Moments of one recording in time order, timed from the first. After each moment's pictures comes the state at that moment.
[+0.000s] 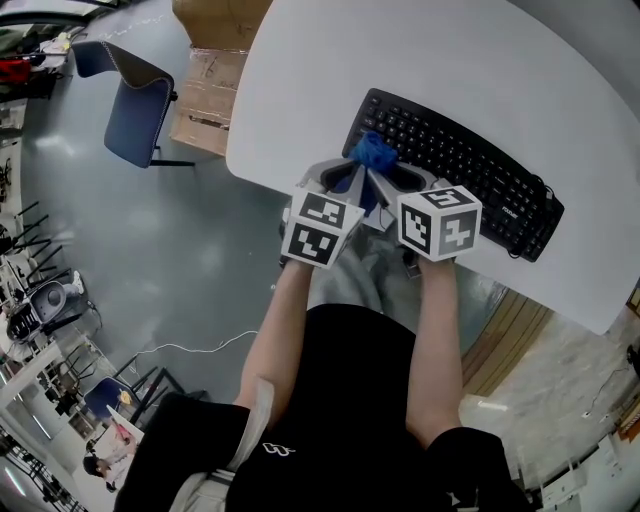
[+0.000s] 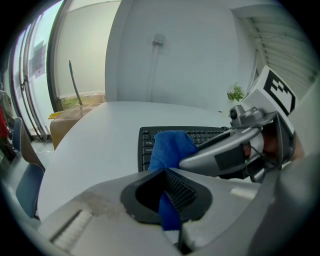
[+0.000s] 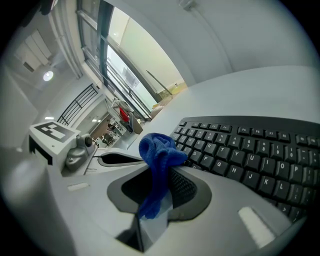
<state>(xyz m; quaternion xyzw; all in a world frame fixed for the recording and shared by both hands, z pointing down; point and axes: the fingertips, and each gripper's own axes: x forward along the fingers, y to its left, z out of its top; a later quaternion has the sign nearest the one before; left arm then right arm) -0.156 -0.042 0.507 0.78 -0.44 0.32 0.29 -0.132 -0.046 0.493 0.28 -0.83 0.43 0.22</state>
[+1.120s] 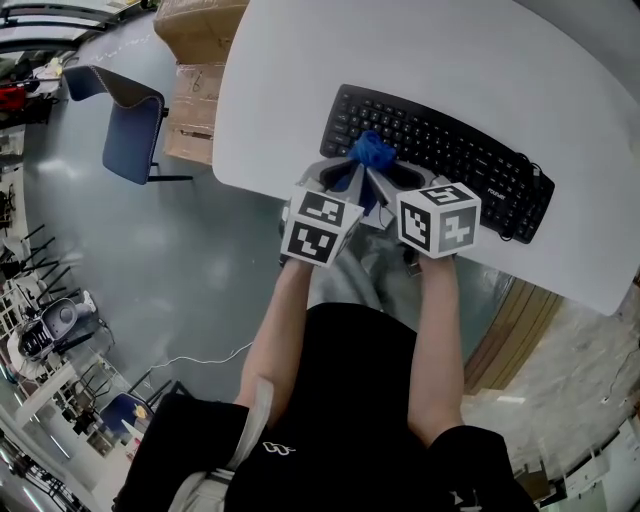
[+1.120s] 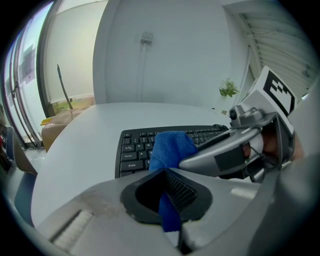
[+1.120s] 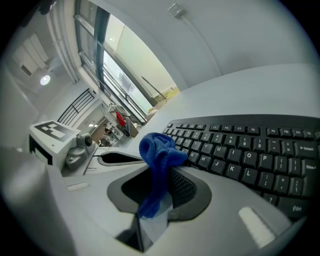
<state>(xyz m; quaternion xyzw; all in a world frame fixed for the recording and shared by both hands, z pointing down) -0.118 -0.040 0.505 0.80 -0.42 0.34 0.28 -0.093 -0.042 0.492 0.31 -0.82 0.44 0.20</state>
